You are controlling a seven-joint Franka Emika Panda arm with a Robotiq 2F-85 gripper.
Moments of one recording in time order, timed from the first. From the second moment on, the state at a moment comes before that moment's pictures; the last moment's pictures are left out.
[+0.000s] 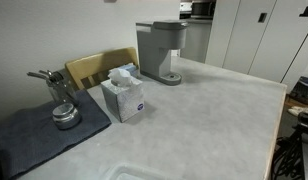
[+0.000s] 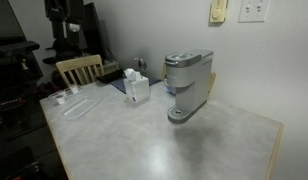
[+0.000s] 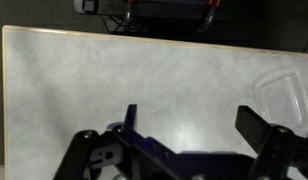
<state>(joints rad) -0.01 -0.38 -0.13 -2.16 -0.02 1.58 -0.18</state>
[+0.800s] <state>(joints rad) -0.01 -0.27 -0.13 -2.14 -0.02 1.67 -0.18</state>
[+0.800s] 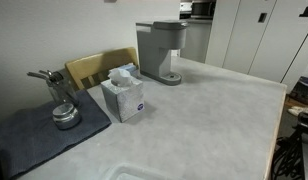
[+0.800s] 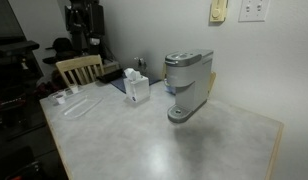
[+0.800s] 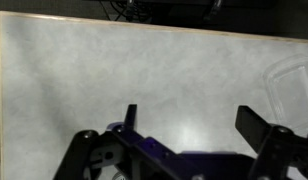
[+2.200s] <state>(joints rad) -0.03 -0.10 -0.13 -2.00 -0.03 1.79 -0.18</state>
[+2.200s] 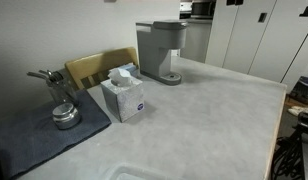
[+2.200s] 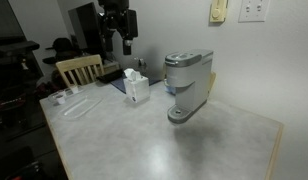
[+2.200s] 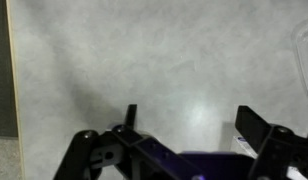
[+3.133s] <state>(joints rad) -0.06 0.09 -0.13 -1.82 -0.04 1.96 -0.27</state>
